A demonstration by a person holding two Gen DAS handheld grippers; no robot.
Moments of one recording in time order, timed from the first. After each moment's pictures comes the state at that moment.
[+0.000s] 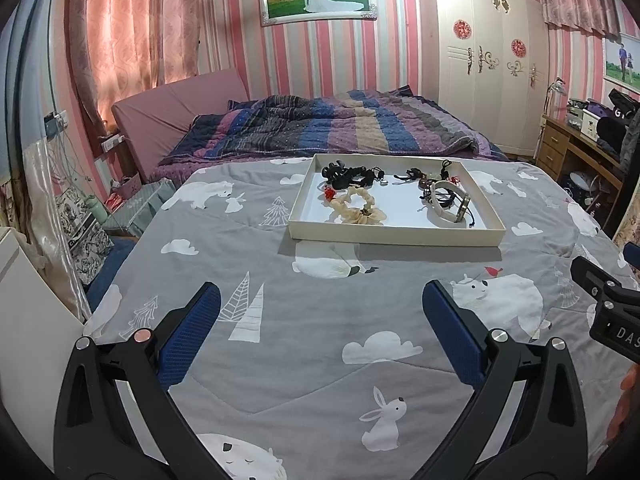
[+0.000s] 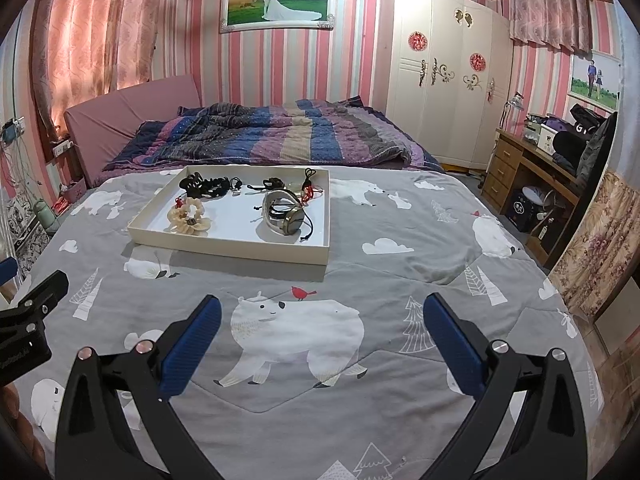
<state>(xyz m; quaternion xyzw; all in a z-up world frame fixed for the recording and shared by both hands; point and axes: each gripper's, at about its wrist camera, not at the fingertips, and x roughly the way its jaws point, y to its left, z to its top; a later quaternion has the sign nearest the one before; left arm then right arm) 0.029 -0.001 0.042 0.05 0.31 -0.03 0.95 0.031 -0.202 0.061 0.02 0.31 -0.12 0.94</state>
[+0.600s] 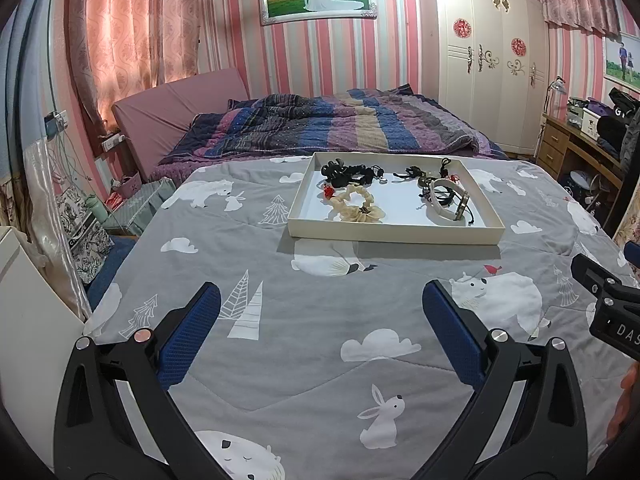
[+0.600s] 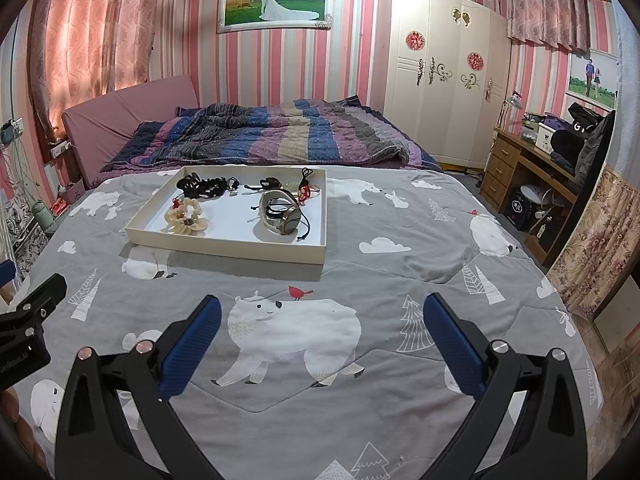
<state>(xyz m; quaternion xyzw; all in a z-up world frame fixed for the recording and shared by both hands) 0.029 -0.002 0.041 0.05 0.31 -0.03 0.95 0.031 -0.202 0.061 0.02 0.31 -0.13 0.94</state>
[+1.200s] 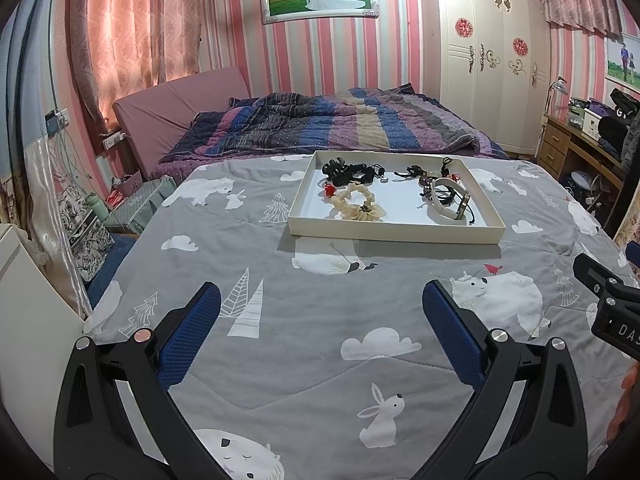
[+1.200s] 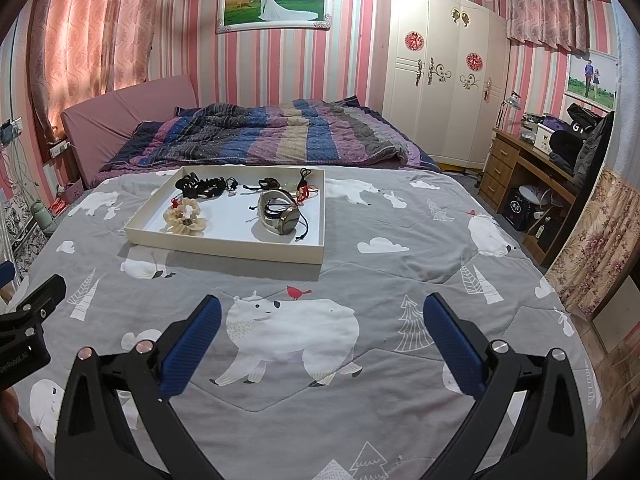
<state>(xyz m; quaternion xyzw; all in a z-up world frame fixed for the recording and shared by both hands) 0.028 -0.003 0.041 0.05 0.31 -0.03 0.95 0.029 -0.202 0.062 0.02 0.31 -0.13 0.94</state>
